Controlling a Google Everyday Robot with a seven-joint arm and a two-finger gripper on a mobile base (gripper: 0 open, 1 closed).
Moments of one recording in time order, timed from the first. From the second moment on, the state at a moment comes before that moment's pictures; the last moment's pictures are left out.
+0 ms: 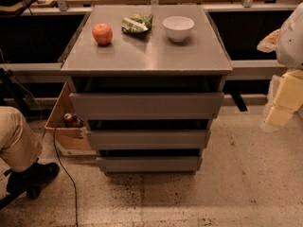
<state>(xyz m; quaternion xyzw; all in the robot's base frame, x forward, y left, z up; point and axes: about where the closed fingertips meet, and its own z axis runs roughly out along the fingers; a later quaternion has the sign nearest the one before) 0.438 -0.216 0.977 -0.60 0.78 -0.04 0.16</state>
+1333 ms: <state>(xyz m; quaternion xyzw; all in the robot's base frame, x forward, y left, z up) 0.443 -0.190 0.825 -0.60 0.78 0.02 0.17</state>
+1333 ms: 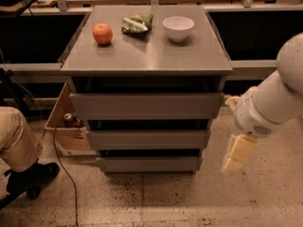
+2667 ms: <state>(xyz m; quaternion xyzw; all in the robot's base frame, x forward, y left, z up) 0.440 -0.116 0.693 -0.61 0.76 0.08 0.22</state>
